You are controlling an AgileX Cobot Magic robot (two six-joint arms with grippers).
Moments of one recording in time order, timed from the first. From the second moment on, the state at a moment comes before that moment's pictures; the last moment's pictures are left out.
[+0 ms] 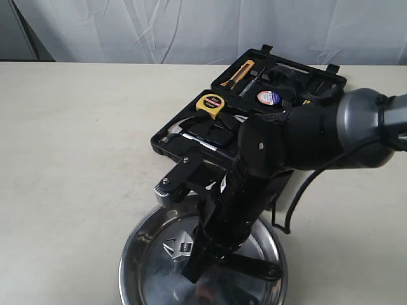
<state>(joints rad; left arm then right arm) -0.02 0.00 0.00 0.05 0.19 0.03 0.81 1.79 -0.94 0.45 0.65 -0.57</state>
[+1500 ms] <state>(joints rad) -0.02 0.00 0.00 0.05 0.19 0.03 0.83 0.80 -0.72 0.40 0.97 -0.26</state>
